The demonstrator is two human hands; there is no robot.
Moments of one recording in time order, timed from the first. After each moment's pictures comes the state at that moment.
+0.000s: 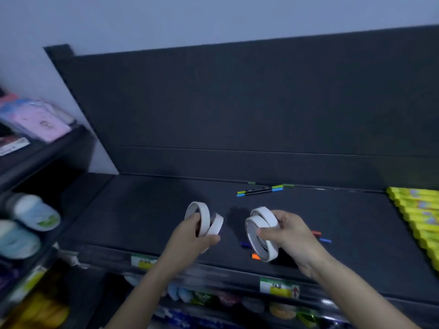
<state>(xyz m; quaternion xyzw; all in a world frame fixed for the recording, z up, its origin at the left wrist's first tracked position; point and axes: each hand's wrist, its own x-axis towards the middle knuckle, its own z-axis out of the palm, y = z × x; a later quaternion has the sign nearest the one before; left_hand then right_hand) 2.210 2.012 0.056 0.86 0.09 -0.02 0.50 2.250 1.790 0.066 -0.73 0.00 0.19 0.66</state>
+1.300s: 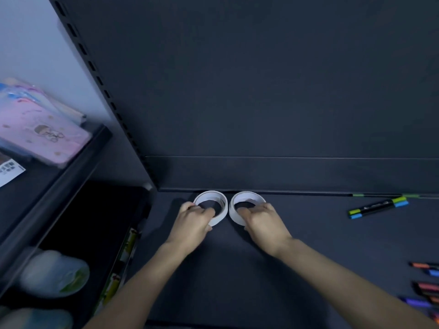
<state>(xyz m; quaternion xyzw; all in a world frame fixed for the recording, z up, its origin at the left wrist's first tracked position) 2.406 2.351 -0.053 0.98 -0.16 0.03 0.07 2.415 2.144 -0.034 -0.96 -0.28 -0.01 0.09</state>
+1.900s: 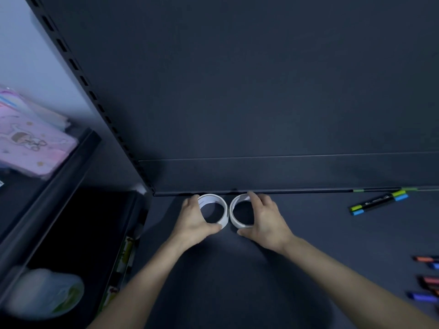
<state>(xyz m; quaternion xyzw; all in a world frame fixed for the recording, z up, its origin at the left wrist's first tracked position) 2.426 2.348 -0.042 0.92 0.08 -0.09 0.37 2.426 2.150 -0.037 -0.94 -0.06 0.13 0.30</state>
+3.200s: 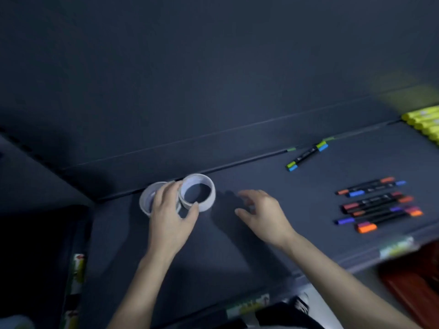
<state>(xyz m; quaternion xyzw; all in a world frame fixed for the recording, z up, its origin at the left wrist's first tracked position) 2.382 2.288 -0.016 0.92 -0.08 0.10 0.38 2.345 2.085 -0.016 -0.92 0.07 0.02 0.38</state>
